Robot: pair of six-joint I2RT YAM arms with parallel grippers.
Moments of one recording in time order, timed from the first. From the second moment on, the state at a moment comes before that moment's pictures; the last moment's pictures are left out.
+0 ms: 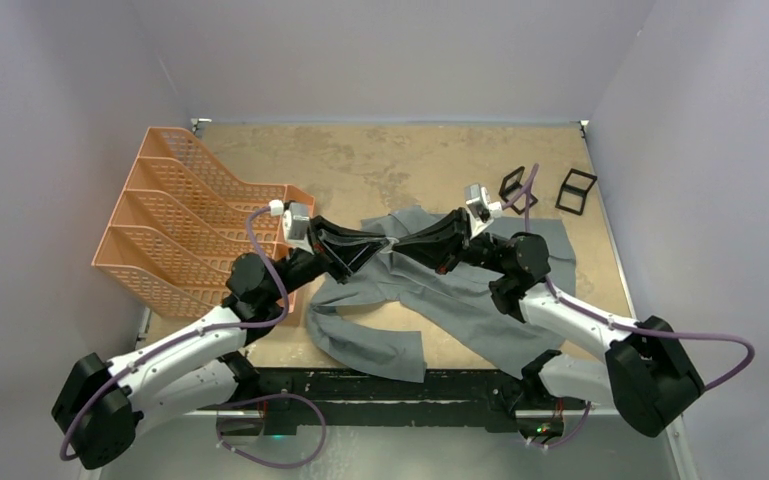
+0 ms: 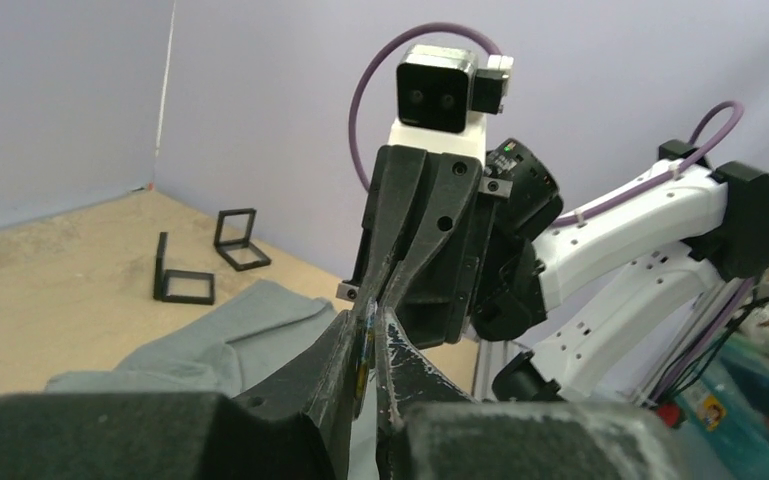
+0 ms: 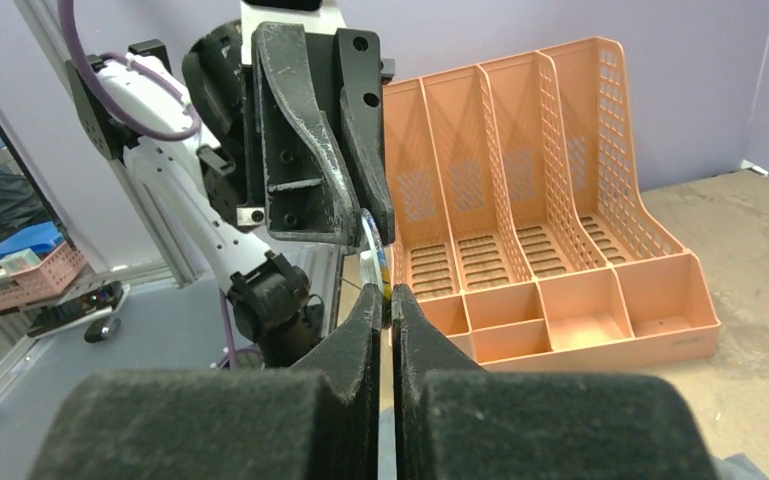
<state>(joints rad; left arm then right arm) -0.76 0.94 0.47 0.93 0.35 -0.54 0.57 1.19 0.51 1.21 -0.81 0.65</state>
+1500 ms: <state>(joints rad) -0.72 0.96 0.57 0.58 0.60 -0.30 0.45 1.03 0.68 0.44 -1.05 0.29</state>
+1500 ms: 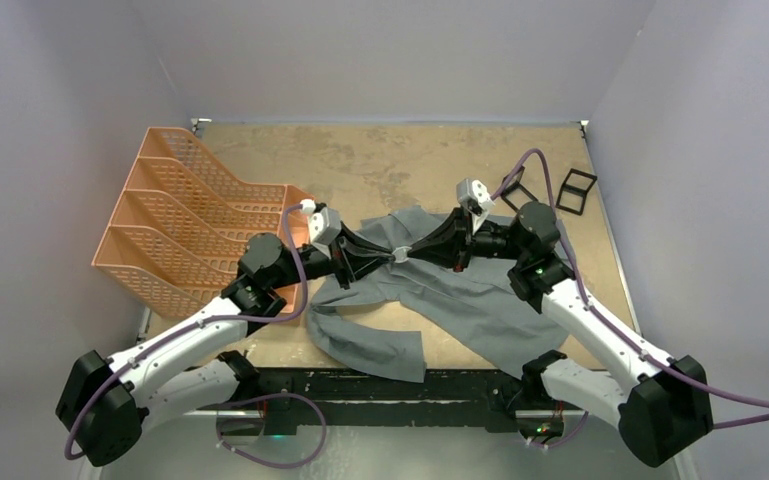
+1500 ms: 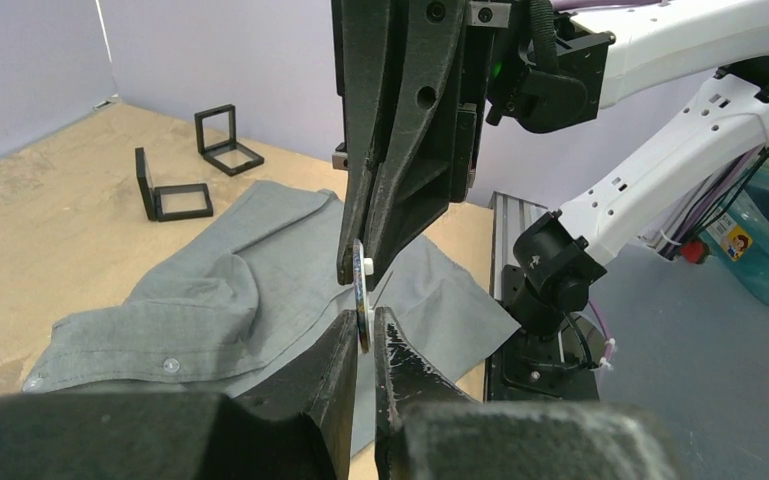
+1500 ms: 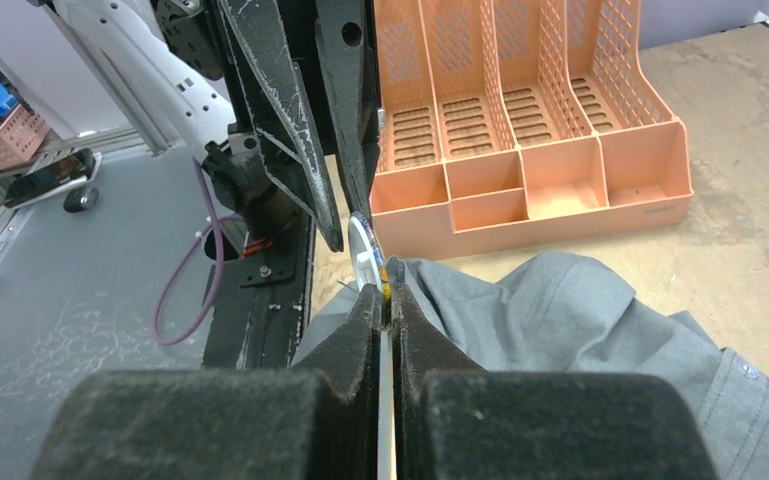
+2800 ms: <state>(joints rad) -0.72 1.01 0.51 0.88 0.61 -0.46 0.44 0.98 0.57 0.73 -1.07 0.41</state>
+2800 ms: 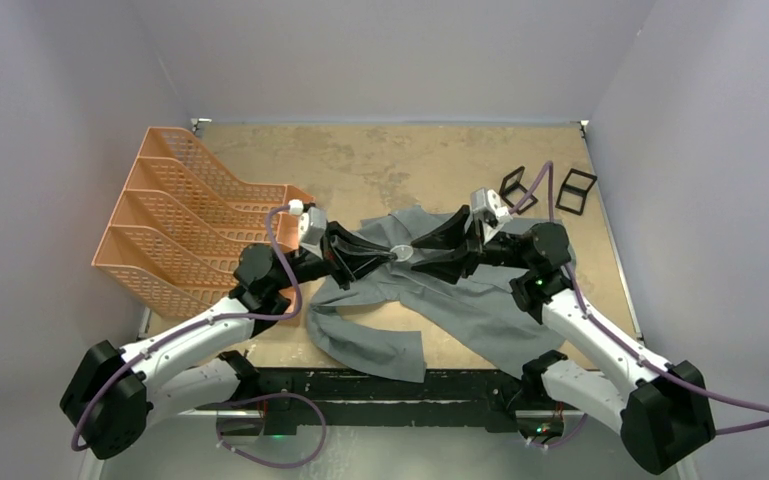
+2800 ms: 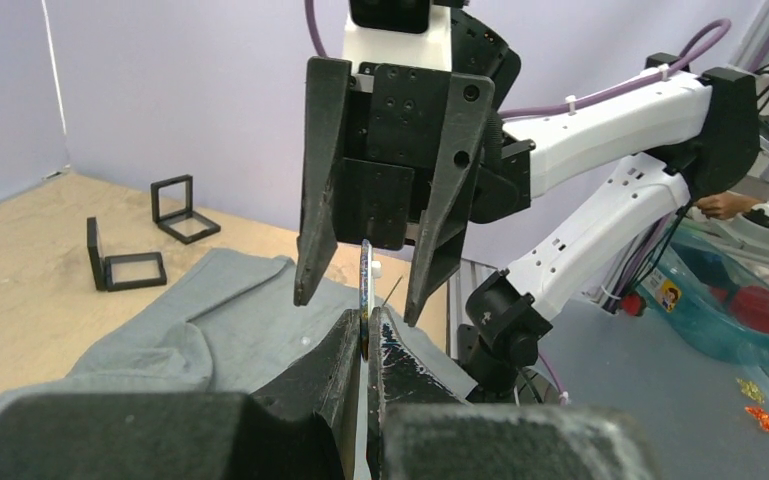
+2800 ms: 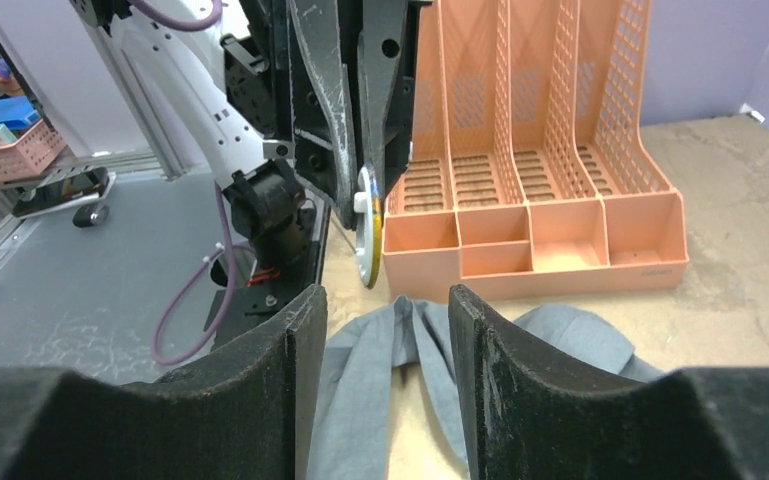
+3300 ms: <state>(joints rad) -0.72 1.06 0.51 0.98 0.69 -0.52 0.44 1.02 0.56 0.94 -1.10 0.55</state>
